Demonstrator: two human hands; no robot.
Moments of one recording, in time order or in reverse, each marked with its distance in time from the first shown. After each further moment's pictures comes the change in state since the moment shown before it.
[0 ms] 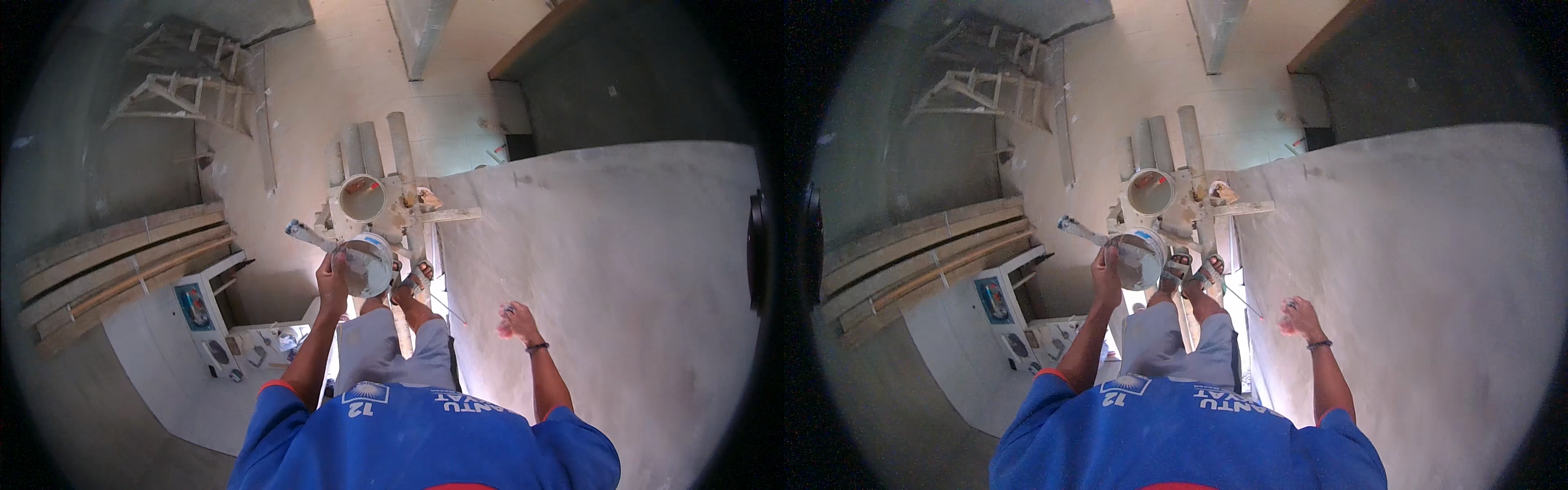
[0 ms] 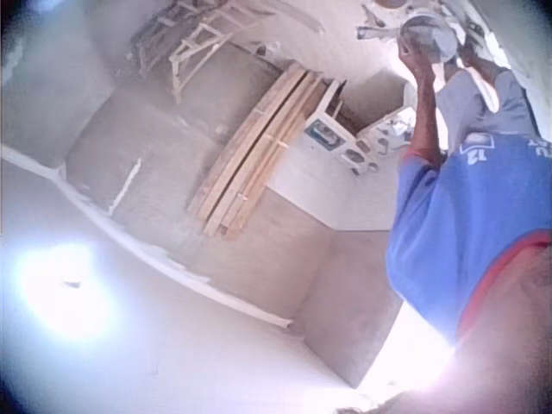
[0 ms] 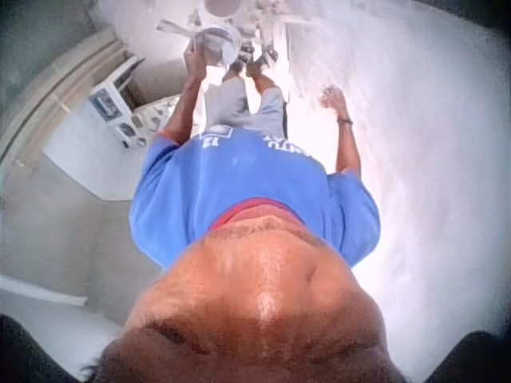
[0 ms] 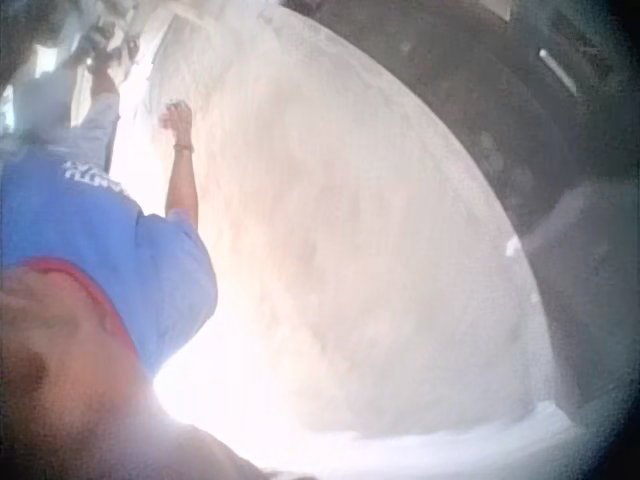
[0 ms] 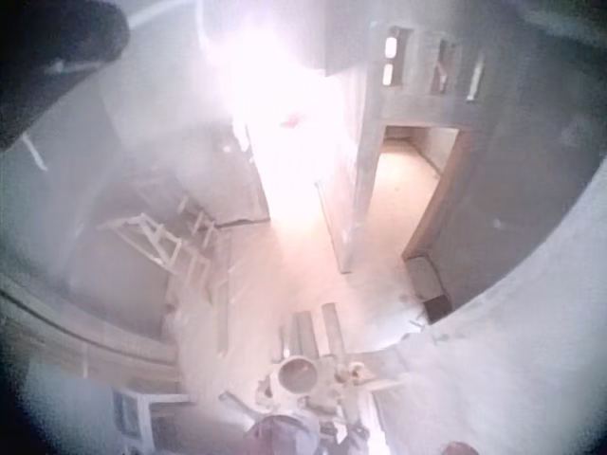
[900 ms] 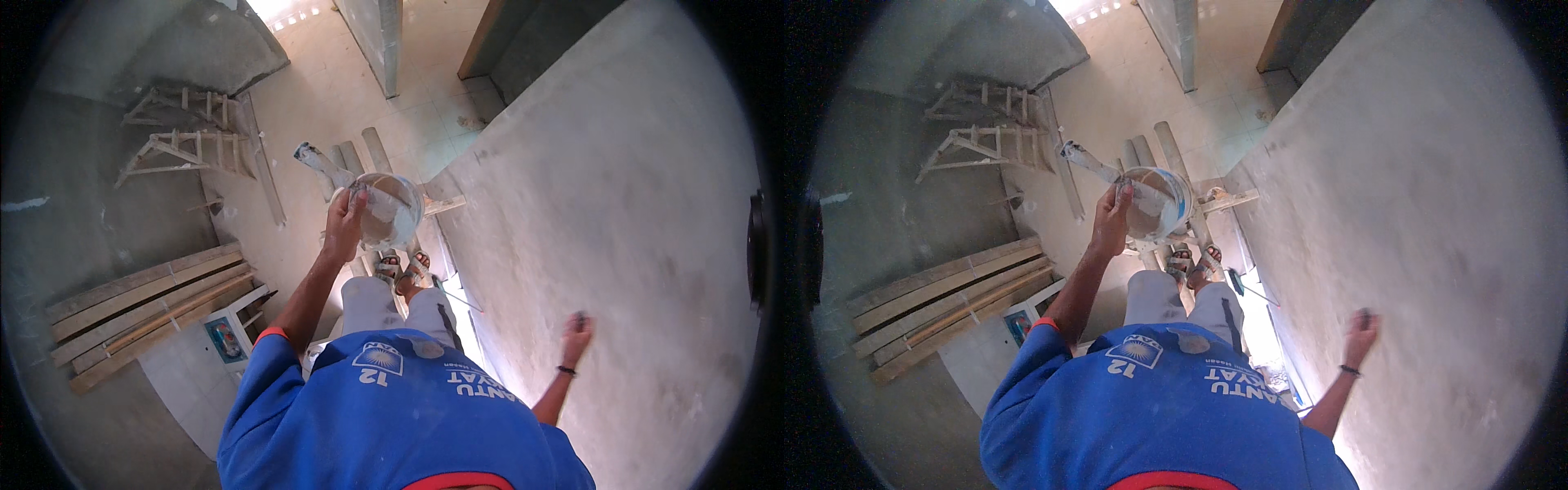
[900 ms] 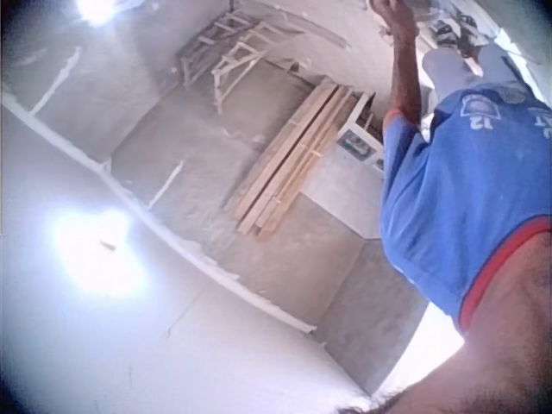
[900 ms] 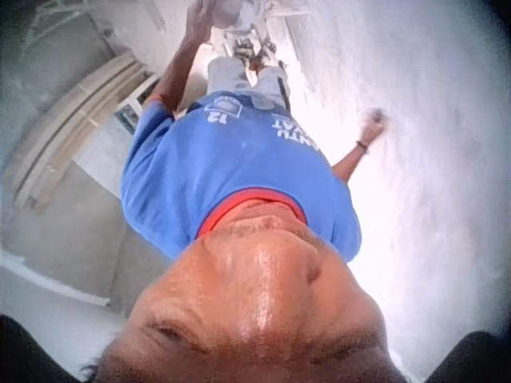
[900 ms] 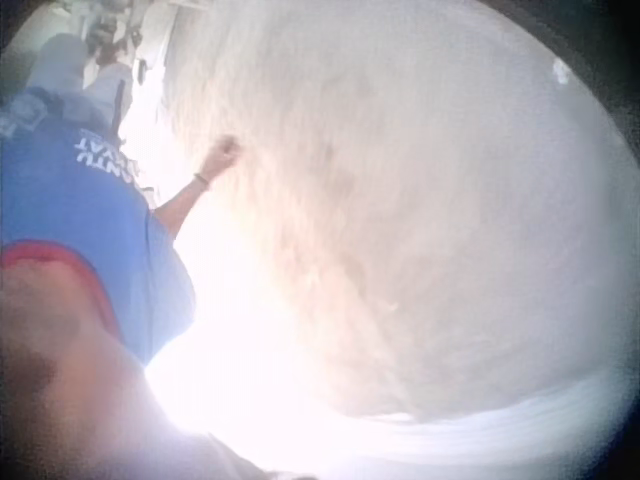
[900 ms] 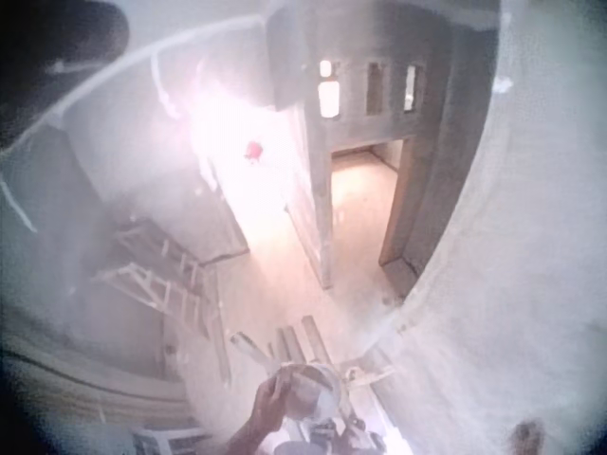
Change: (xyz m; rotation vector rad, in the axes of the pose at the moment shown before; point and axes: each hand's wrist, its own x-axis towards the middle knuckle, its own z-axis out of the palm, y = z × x) left_hand -0.075 0.210 0.108 0.073 -0.499 0.119; right_hand -0.263 0.155 -0.092 0.381 0.913 -0.526
